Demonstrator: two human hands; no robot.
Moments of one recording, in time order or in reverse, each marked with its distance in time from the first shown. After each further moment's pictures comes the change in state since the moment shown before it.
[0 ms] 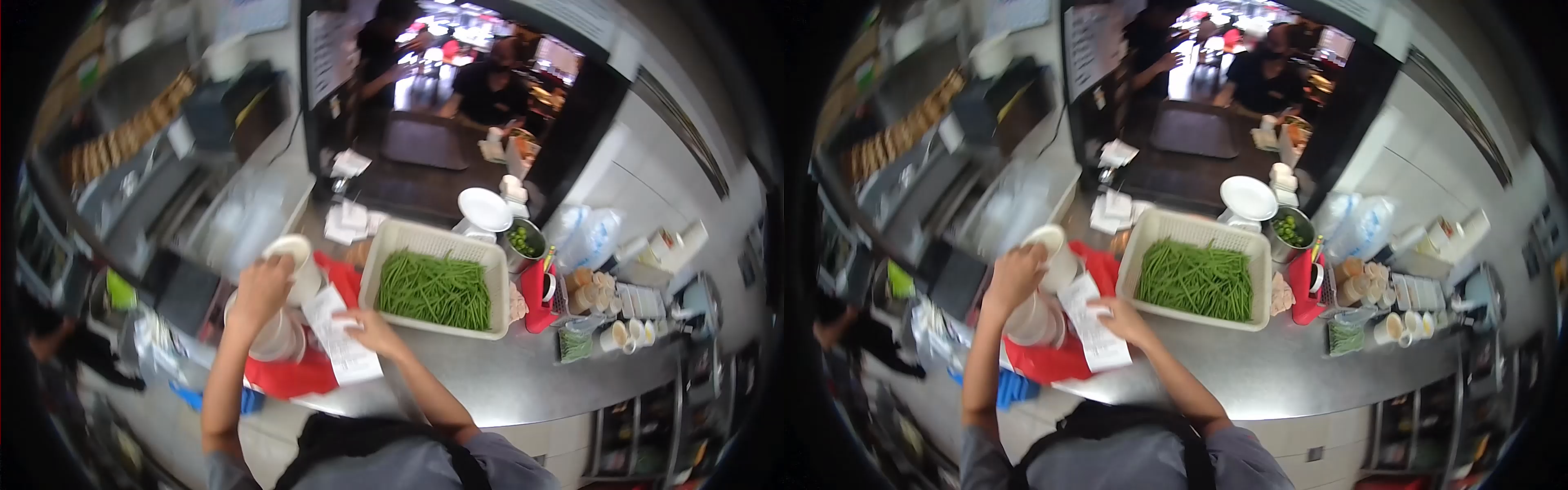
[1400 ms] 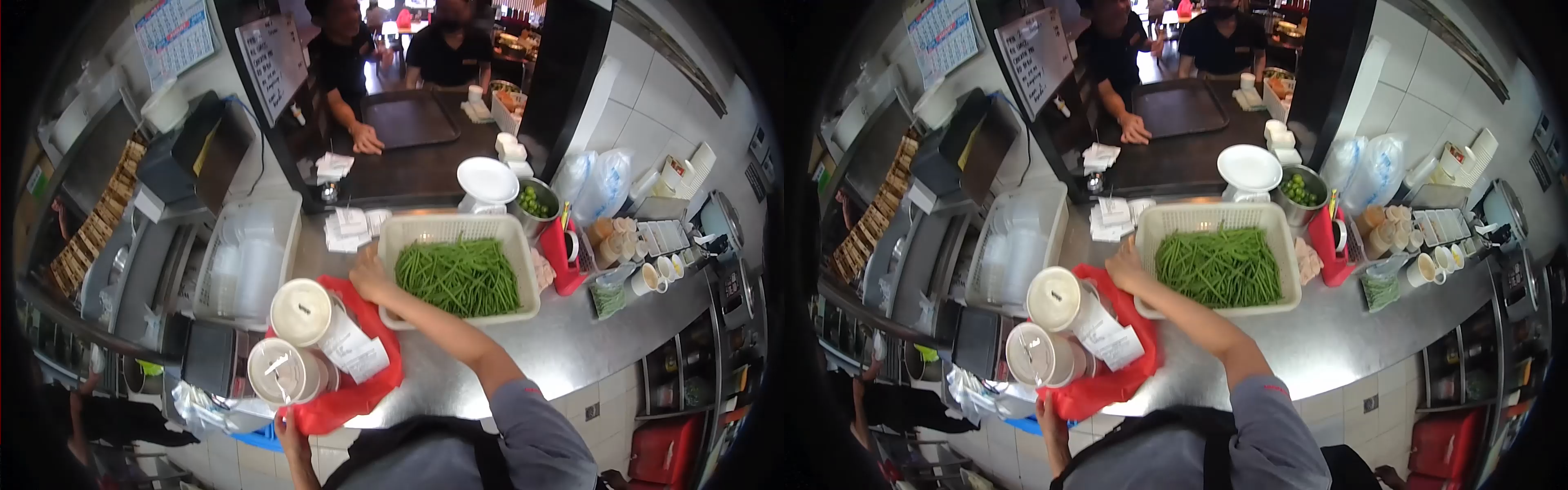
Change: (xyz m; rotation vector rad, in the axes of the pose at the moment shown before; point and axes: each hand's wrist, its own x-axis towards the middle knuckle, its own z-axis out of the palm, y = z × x) left_hand -0.233 -0.024 0.102 -1.567 0.359 -1.207; right_hand 0.135 0.075 -0.011 -1.047 0.046 0.135
